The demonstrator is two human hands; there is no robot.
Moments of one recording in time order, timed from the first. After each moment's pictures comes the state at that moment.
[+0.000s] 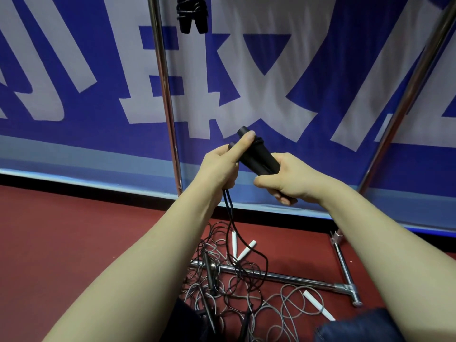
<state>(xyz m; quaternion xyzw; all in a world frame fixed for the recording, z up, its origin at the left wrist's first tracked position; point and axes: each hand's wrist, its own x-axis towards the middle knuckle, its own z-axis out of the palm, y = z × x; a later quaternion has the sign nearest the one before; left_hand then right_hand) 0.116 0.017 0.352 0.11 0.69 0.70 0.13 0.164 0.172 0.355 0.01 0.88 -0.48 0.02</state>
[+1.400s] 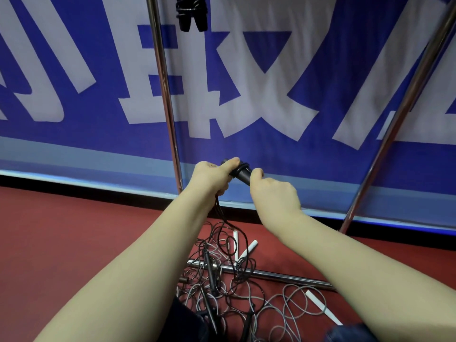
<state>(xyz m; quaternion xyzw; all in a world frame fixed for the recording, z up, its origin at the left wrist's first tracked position) 0.091 0.011 0.323 0.02 0.75 0.65 0.10 0.162 0.126 0.306 0.05 0.98 0.12 -0.11</state>
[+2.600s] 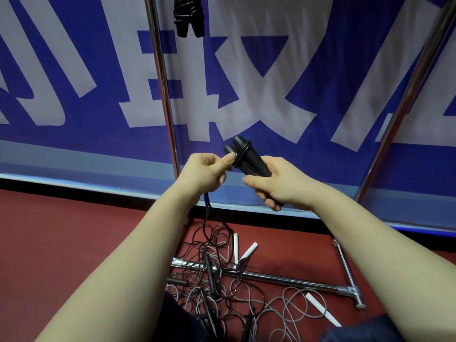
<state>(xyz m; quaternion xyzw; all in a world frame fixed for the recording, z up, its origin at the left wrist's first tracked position) 0.090 -0.010 0.336 0.19 0.77 0.61 0.06 0.164 0.160 0.351 -0.01 0.85 -0.53 0.03</state>
